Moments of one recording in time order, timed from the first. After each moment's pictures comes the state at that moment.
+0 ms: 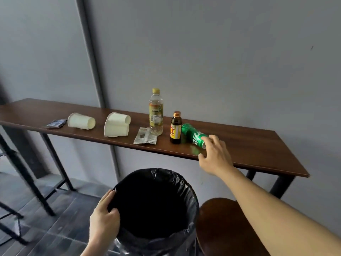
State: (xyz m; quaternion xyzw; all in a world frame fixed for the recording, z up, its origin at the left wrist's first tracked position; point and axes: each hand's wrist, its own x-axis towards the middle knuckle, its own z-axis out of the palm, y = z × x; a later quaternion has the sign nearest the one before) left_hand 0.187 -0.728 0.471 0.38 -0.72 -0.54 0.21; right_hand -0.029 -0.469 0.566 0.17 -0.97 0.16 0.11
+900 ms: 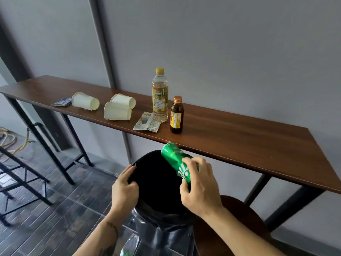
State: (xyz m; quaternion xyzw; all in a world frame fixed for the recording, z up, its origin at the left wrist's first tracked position) left_hand 0.104 -0.675 0.469 0.40 -0.73 -0.51 0.20; right_hand 0.019 -0.476 0.490 0.32 -0.89 0.27 0.15
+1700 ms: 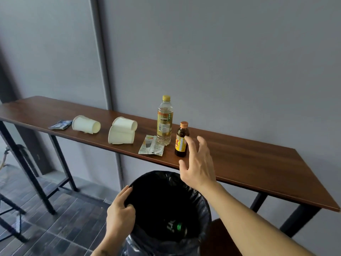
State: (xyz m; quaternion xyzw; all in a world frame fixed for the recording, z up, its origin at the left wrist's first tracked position) left_hand 0.114 -0.728 0.474 0.35 -0.74 -0.55 0.18; right_hand -0.042 -0.552 0.559 0.26 -0.91 0.24 0.20
